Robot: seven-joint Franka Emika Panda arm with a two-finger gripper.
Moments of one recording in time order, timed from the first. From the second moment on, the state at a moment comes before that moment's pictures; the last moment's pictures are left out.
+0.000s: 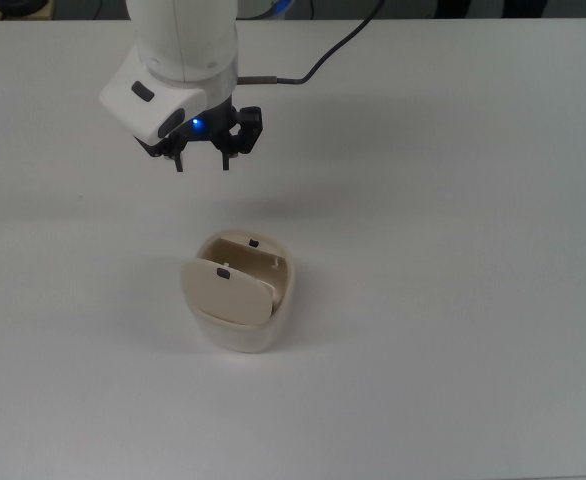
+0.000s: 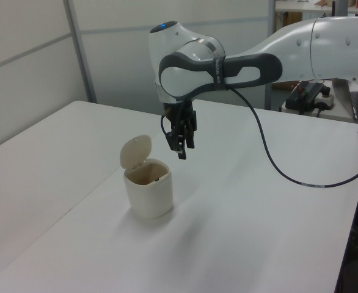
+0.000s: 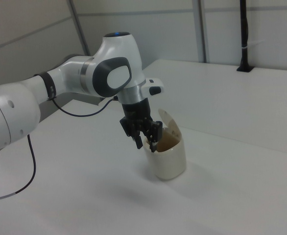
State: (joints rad) arm 0.04 0.32 -0.06 -1.42 -0.05 1.69 -0.09
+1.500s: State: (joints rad) arm 0.04 0.34 -0.05 -1.42 0.10 2.24 -0.09
